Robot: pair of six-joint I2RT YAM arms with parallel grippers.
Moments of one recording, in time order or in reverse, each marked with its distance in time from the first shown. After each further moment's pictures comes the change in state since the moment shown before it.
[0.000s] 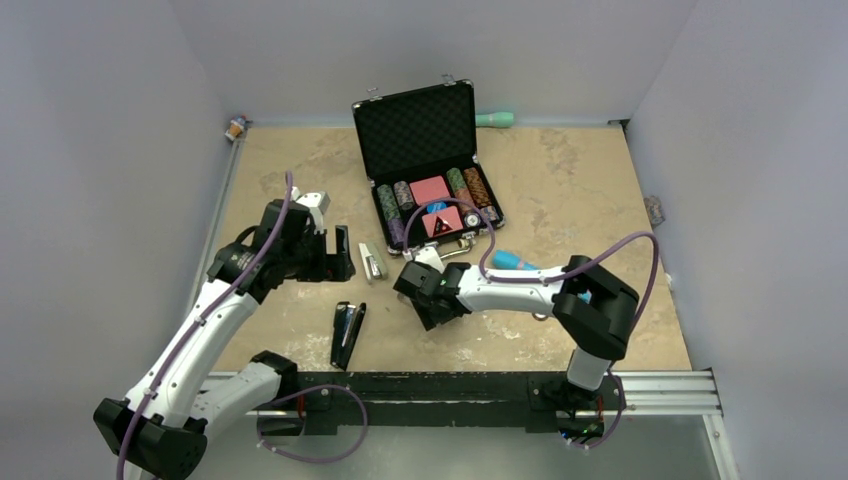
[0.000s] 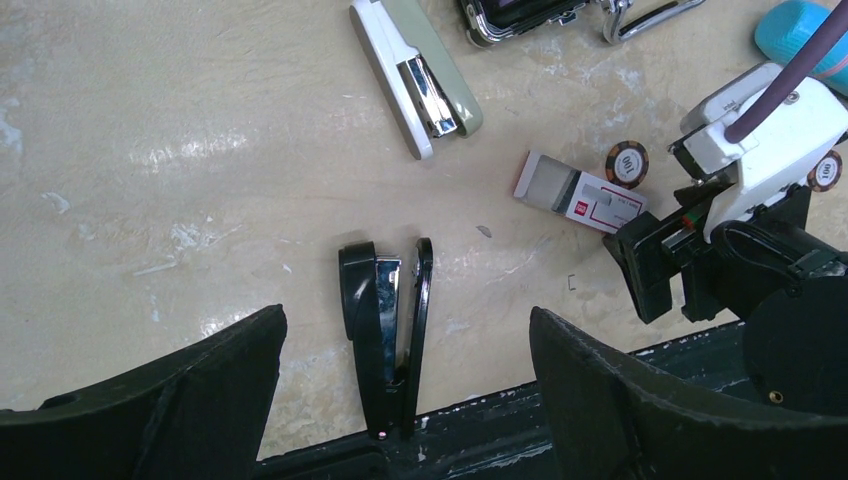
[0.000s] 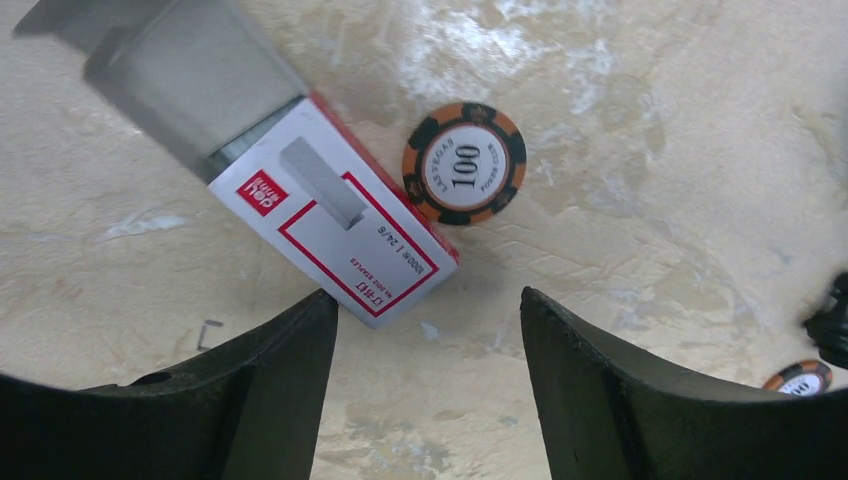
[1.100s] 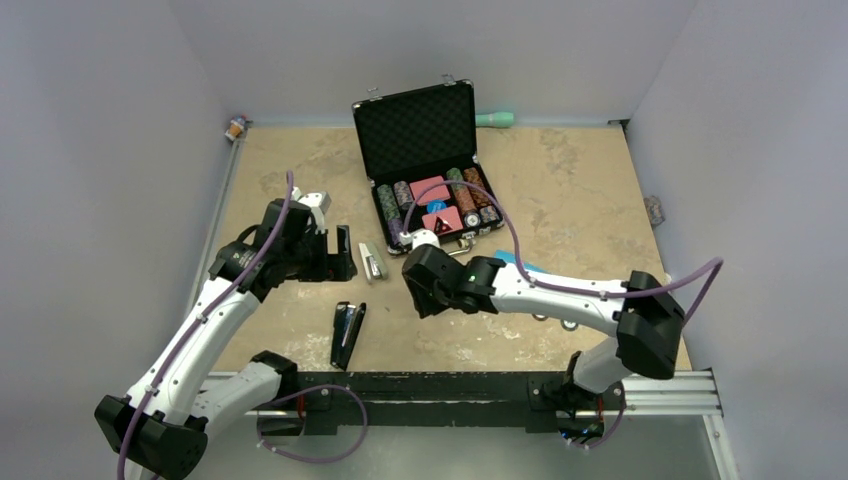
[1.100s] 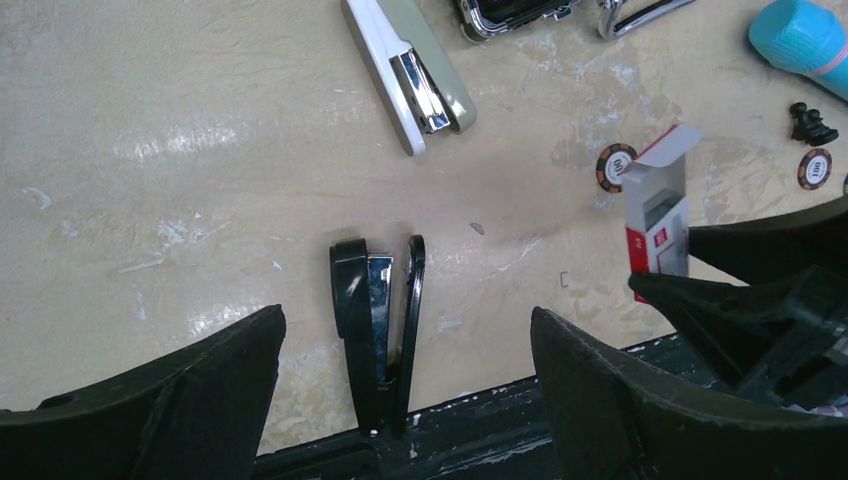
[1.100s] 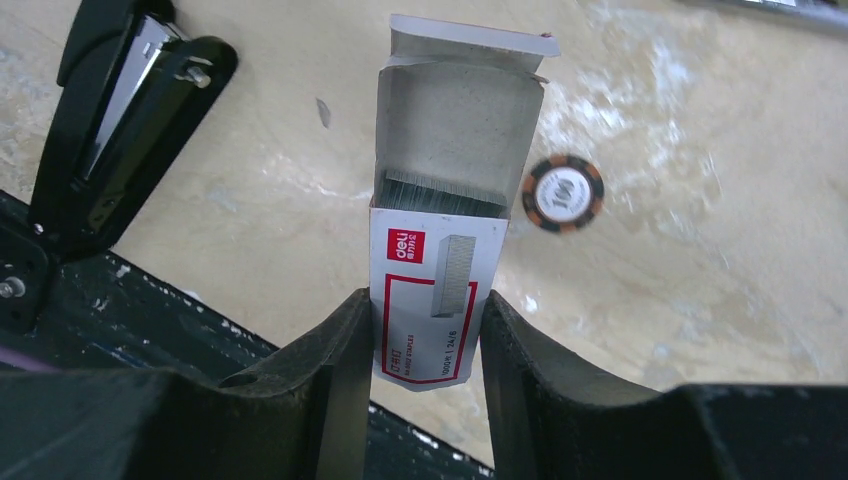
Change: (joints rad) left arm 0.000 0.011 0.000 0.000 0.016 -0.013; right arm 0.003 -0.258 -0.006 0.058 -0.128 -0.003
